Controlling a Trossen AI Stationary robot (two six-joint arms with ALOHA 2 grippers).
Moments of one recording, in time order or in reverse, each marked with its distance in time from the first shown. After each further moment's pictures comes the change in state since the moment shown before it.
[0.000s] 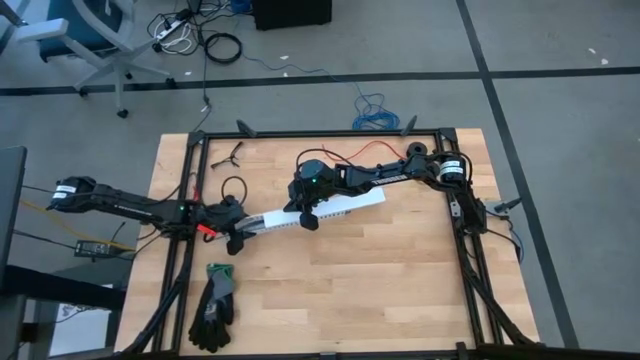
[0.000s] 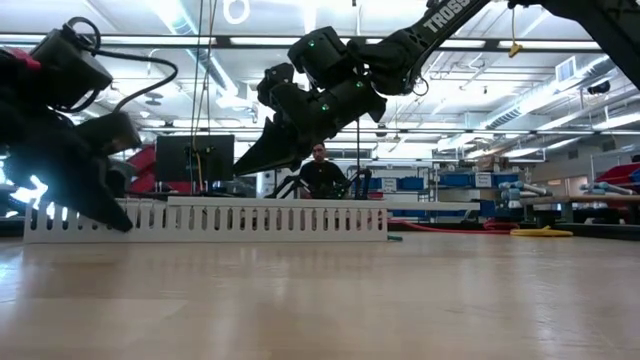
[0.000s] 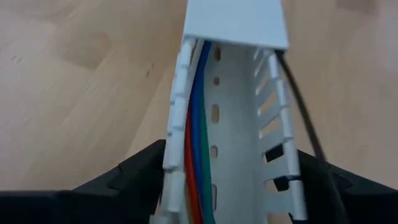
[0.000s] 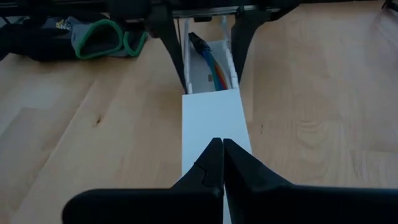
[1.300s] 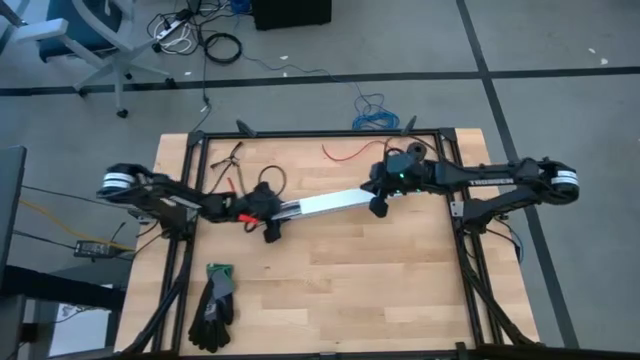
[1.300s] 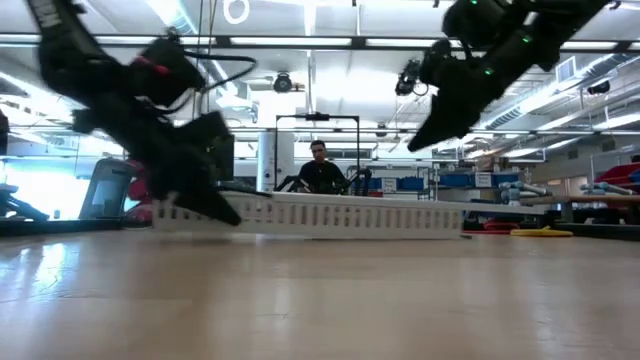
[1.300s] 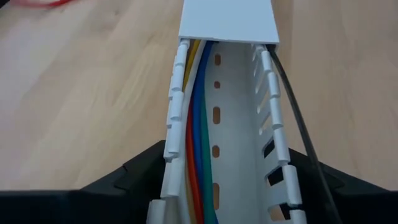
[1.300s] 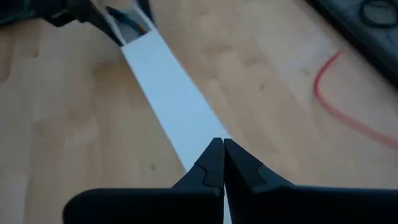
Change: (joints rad) left arm 0.135 0.715 0.311 0.466 -0.048 0.279; right arm -0.075 -0.905 -0.758 -0.217 0.377 0.154
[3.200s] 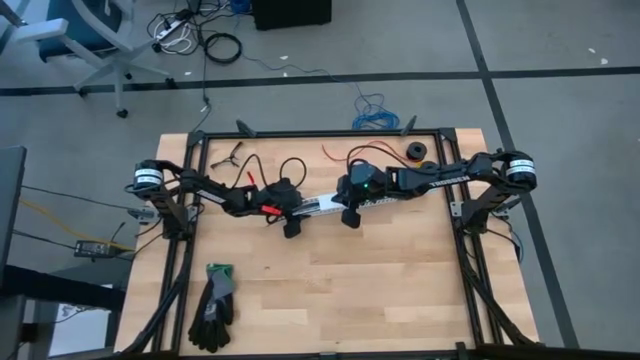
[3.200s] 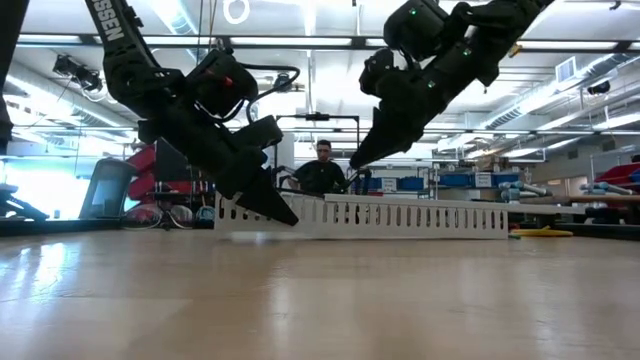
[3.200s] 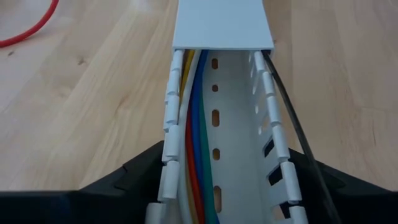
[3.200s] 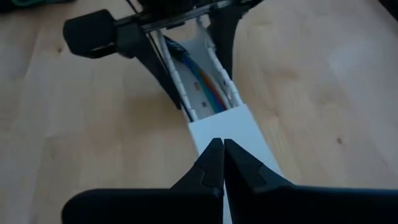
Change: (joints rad) left arm 0.076 0.260 0.240 0.063 0.134 0.031; right arm 0.091 0.375 0.210 0.135 -0.037 -0.045
